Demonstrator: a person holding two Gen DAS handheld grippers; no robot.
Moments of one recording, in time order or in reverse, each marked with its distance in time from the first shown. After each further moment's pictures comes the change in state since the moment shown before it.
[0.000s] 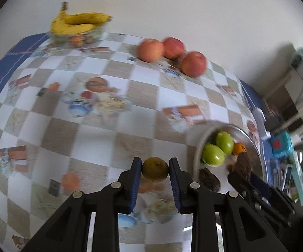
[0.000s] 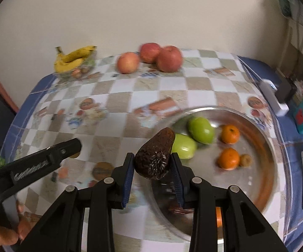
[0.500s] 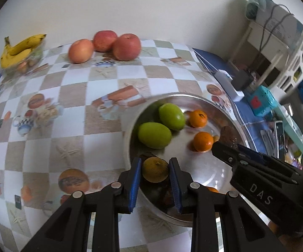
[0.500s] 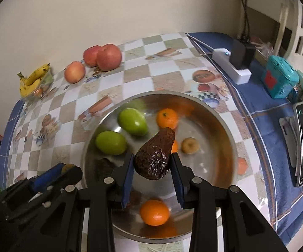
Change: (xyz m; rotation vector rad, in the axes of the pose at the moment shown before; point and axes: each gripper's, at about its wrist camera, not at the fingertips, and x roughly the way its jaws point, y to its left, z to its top) left arm 0.027 -0.094 -0.030 0.283 0.027 -0.083; right arm -0.004 -0.087 -0.009 0.203 0.034 -0.072
